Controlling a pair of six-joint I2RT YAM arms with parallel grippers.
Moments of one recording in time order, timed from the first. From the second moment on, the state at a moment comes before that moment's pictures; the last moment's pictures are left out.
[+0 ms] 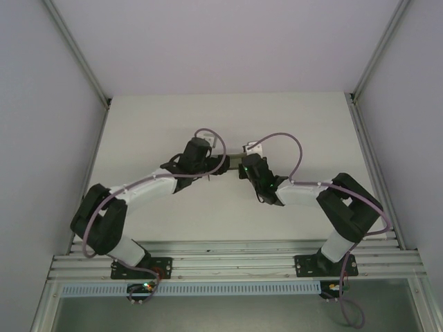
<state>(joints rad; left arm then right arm) -0.72 1.50 0.91 -0.06 -0.04 -0.42 0.71 1.65 0.76 0.36 0.49 0.33</state>
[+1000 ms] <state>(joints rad) -0.64 1.39 0.81 -0.29 -0.03 -0.67 0.81 1.54 0.60 0.29 0.47 0.36</state>
